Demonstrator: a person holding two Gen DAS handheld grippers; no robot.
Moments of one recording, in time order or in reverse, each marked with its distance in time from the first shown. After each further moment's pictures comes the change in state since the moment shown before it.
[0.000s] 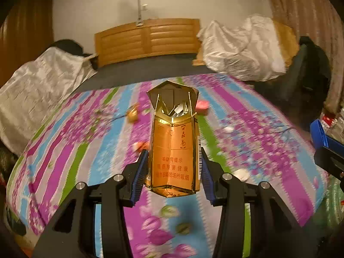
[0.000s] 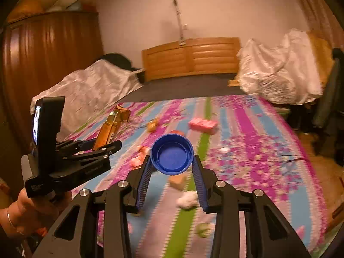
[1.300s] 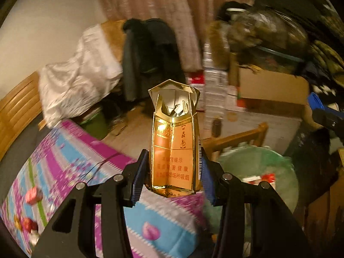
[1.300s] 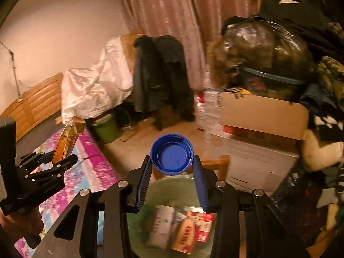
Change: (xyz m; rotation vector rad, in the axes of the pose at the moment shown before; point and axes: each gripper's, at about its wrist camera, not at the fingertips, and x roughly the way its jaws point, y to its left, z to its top) left arm -0.065 -0.456 -0.020 0.654 -0.092 -0.720; right arm -0.365 -0.353 -0.163 0.545 -0.129 -0.966
